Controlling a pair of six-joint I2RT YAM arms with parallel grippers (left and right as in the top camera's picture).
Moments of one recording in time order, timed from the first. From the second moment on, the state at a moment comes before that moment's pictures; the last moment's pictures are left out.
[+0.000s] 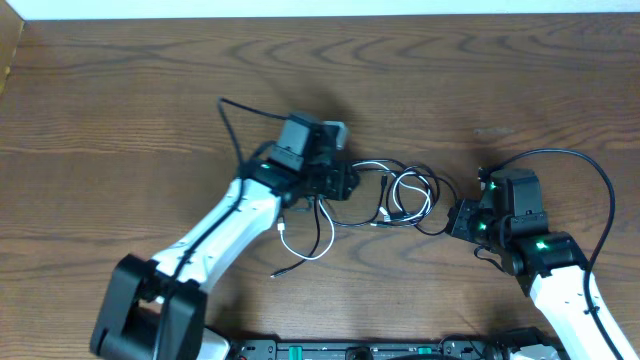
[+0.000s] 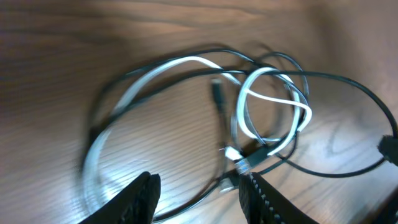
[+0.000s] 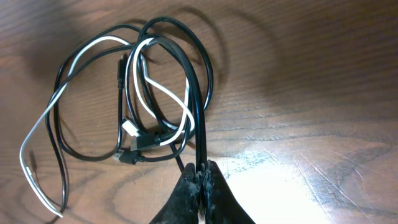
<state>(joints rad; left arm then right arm) -0.48 1.59 0.99 -0.39 0.39 -0.35 0.18 1.05 0.60 -0.56 -0.19 0.53</state>
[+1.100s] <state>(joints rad) -0.70 1.88 0.99 0.10 0.27 -0.35 0.18 1.05 0.60 -0.56 -0.19 0.53</state>
